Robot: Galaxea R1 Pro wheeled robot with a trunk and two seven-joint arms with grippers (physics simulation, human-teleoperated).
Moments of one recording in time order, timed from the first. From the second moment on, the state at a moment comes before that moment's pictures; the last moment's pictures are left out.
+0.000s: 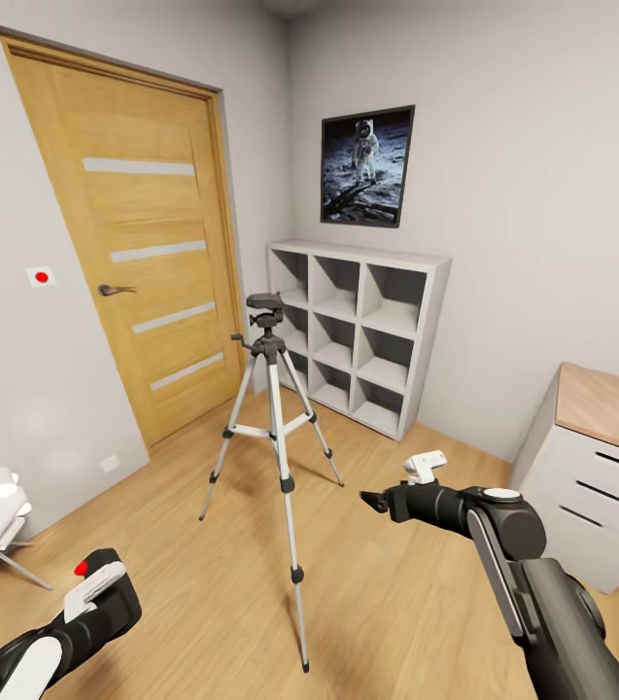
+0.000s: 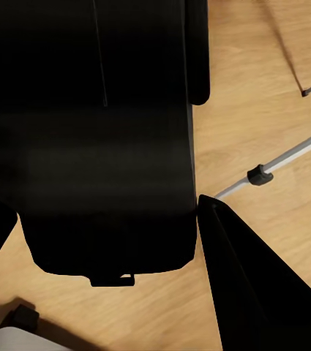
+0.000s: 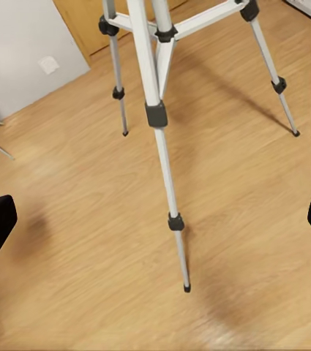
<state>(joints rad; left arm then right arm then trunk) -0.08 0.22 0.08 -1.36 0.93 0.60 0.40 -0.41 -0.05 0.05 -1.61 0.02 0.99 0.51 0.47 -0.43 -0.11</state>
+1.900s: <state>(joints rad) -0.04 0.23 0.10 -1.40 0.93 0.57 0.39 -0.41 -0.06 0.05 -1.61 0.02 0.99 0.51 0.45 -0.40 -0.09</state>
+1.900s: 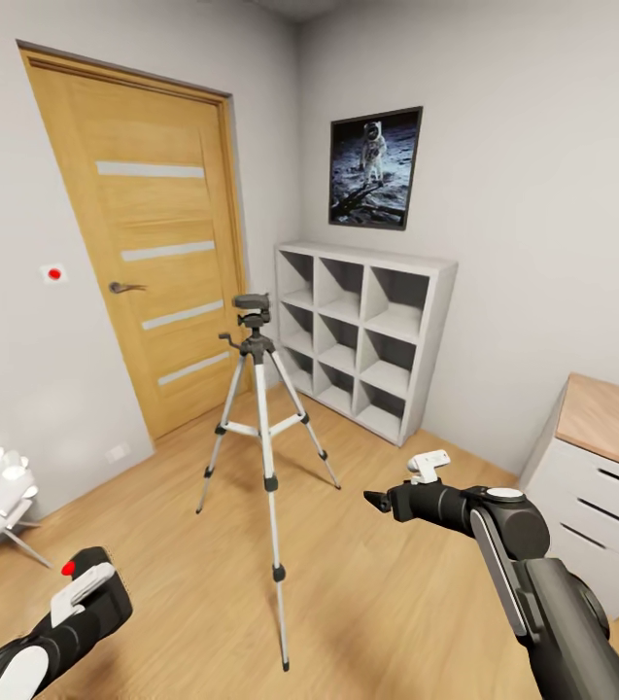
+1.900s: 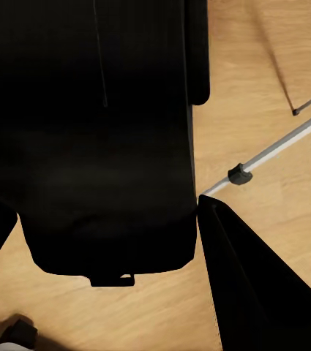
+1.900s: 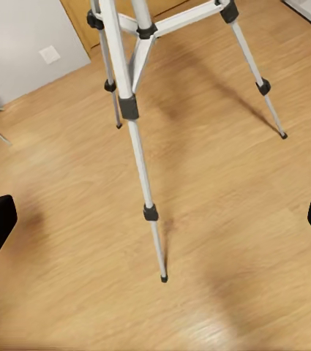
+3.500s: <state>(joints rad) -0.03 0.24 0.12 -1.40 0.93 0.57 0.40 -0.41 -0.06 0.05 -1.61 0.02 0.98 0.51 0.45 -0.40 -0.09</state>
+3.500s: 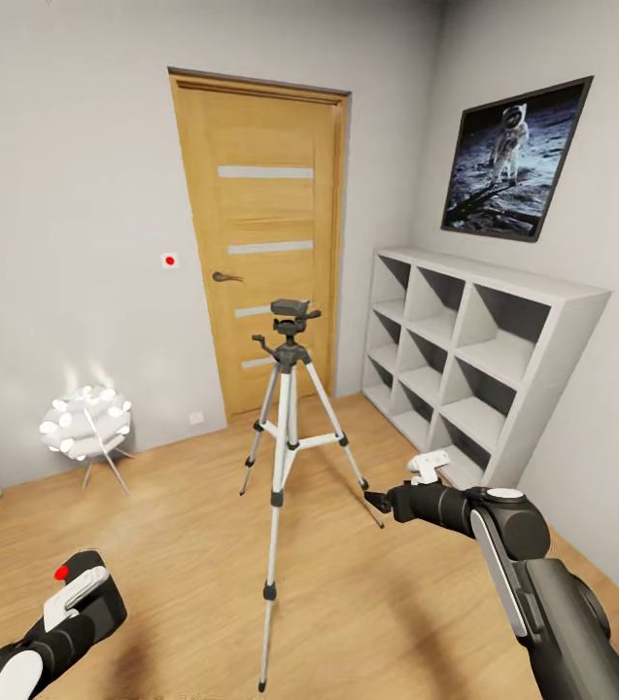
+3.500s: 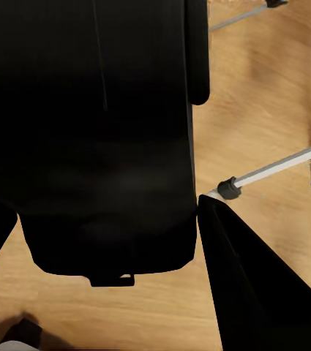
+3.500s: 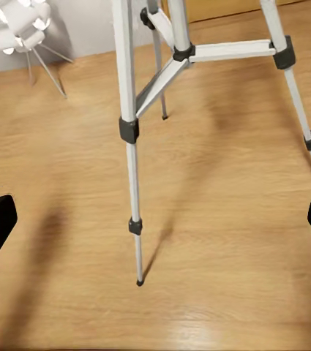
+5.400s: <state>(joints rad) -0.01 0.23 0.22 -1.40 0.93 0.57 0.39 -0.41 -0.06 0.05 -1.61 0.02 0.98 0.51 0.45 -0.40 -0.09</state>
